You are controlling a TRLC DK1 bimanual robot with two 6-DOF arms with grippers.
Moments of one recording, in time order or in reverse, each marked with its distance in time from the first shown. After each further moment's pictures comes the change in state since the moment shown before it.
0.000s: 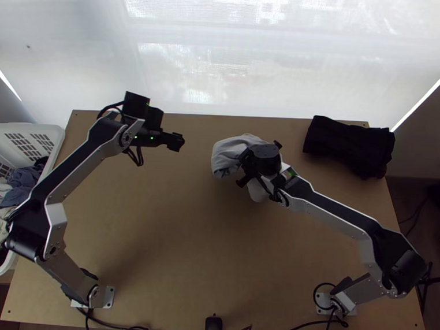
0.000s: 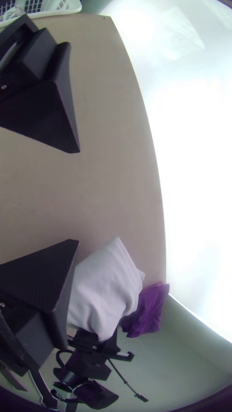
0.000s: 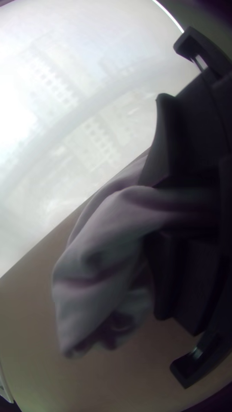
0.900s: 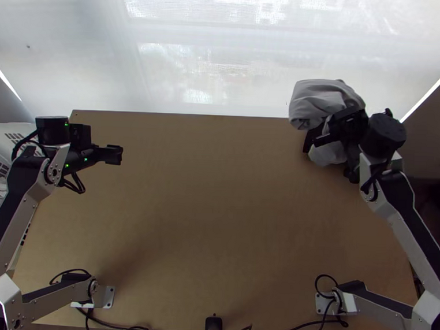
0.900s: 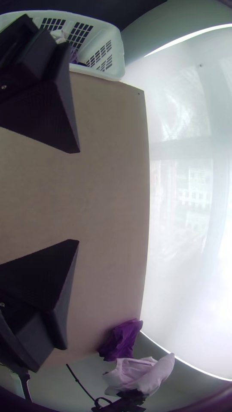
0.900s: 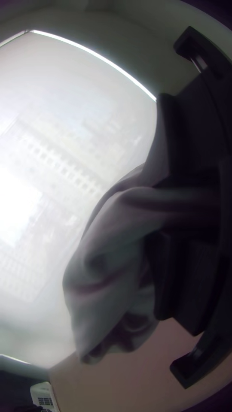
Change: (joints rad) left arm 0.299 -0.487 -0.356 -0.037 -0.082 0.068; right arm -0.410 -0.405 0.103 -0.130 -0.049 -0.055
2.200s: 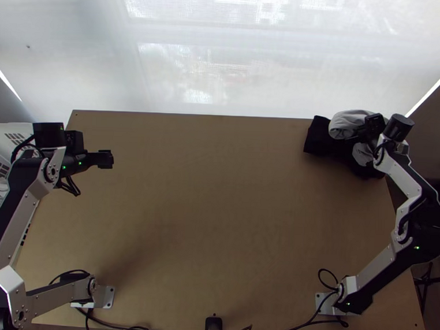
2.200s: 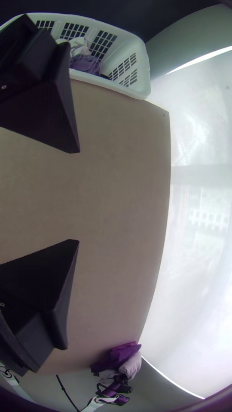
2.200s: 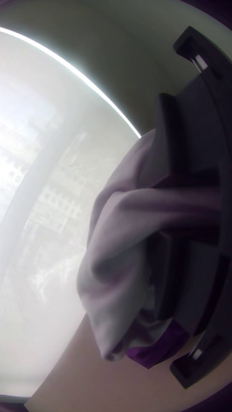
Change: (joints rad) left arm 0.099 0.029 -0.069 0.011 -0.043 0.010; right arm -0.528 0.629 0.114 0.240 -0.324 -0.018
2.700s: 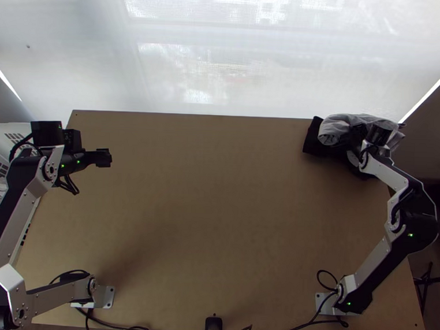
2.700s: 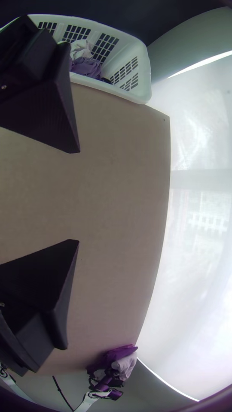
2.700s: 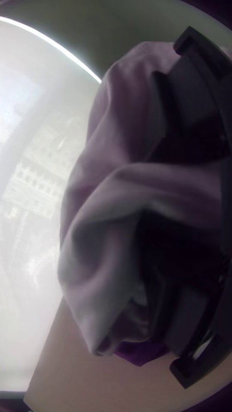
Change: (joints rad) left arm 0.012 0.010 0.015 -0.008 -0.014 -0.005; right arm 0.048 0.109 -0.039 0.025 0.003 0.059
